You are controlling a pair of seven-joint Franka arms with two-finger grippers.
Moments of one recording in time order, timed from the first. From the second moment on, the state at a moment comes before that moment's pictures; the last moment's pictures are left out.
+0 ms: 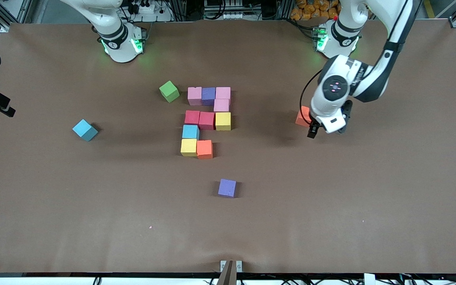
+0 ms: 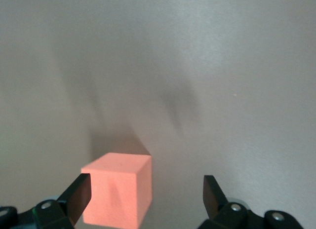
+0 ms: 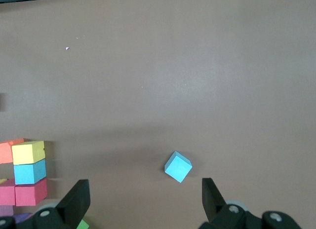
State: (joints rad) left arm -0.22 0.18 -0.19 -2.32 0.10 2.33 -1.71; right arm -0.16 0.01 0.04 -1.54 0.02 1.63 -0.03
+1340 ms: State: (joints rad) left arm -0.20 0.22 -0.27 -2.50 0.08 2.56 -1.68; right arm -0.16 0.01 0.04 -1.54 0.02 1.63 -0.03
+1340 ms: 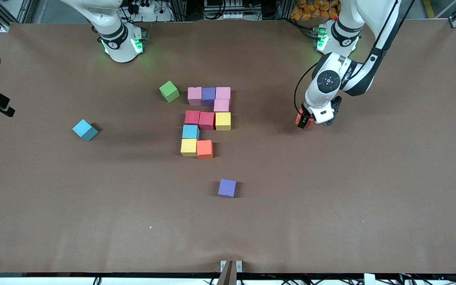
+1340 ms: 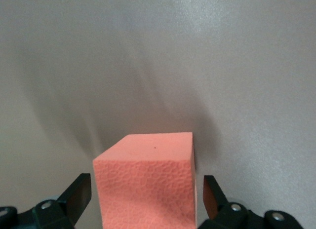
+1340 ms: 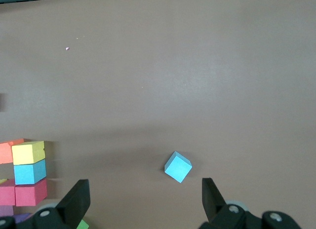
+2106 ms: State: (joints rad) left arm -0.19 0.23 -0.27 -2.36 -0.02 2.51 -1.73; right arm -0.16 0.01 0.04 -1.54 0.02 1.63 -0.03
